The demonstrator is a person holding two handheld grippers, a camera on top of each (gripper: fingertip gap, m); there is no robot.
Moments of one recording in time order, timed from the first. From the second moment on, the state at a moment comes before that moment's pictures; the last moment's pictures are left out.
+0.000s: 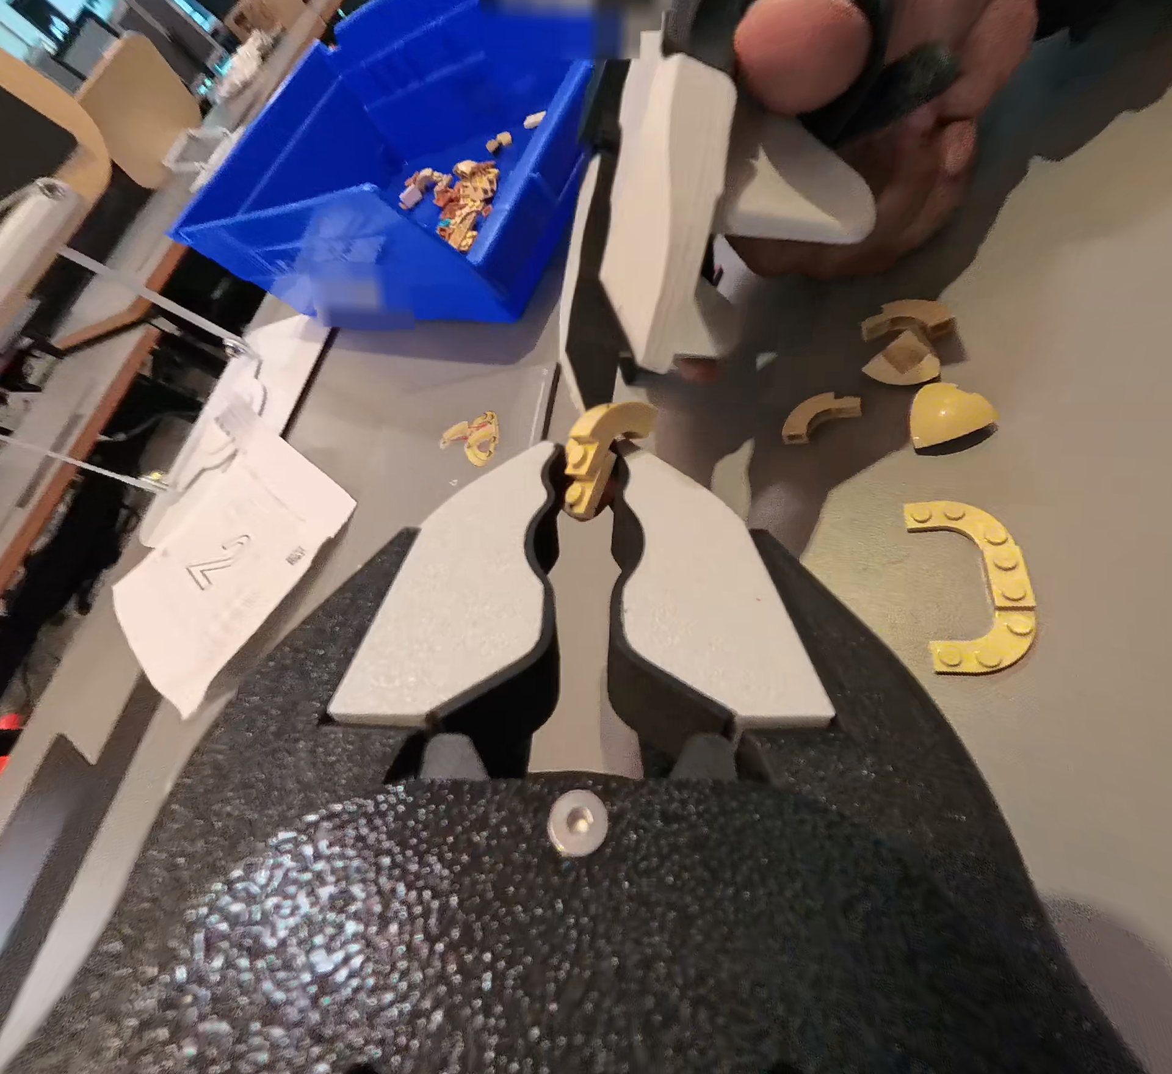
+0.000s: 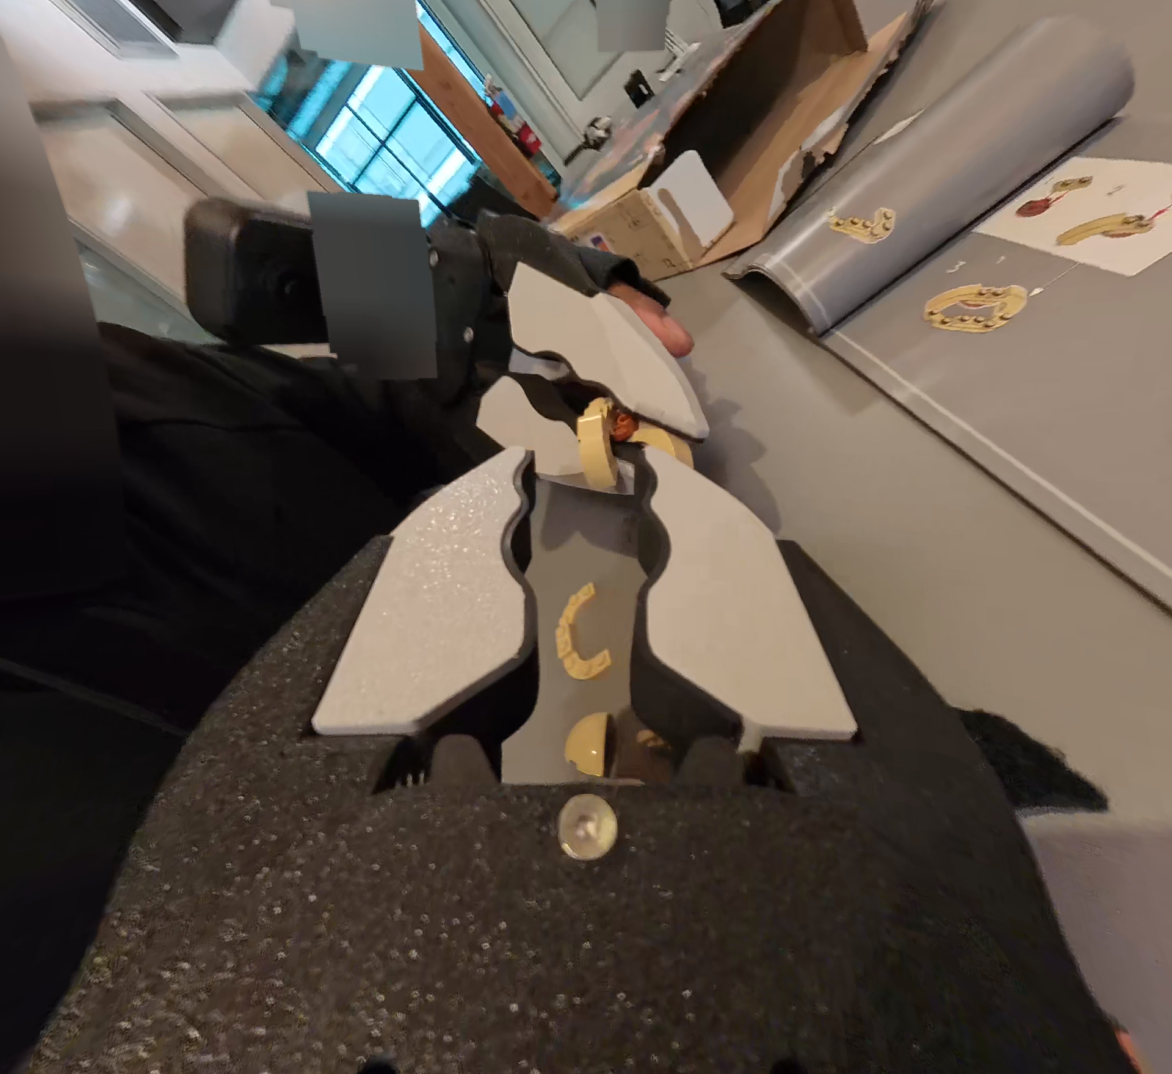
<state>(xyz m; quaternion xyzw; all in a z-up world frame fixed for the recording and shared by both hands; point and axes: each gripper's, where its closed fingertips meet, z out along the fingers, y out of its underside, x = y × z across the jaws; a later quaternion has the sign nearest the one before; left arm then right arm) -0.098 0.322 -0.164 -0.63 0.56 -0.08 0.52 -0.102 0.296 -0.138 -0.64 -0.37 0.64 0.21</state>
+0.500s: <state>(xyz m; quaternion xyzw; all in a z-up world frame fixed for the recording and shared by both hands) -0.102 0.328 -0.178 -0.67 0.55 -0.07 0.49 -0.113 0.305 -0.158 -0.68 -0.45 0.47 0.34</state>
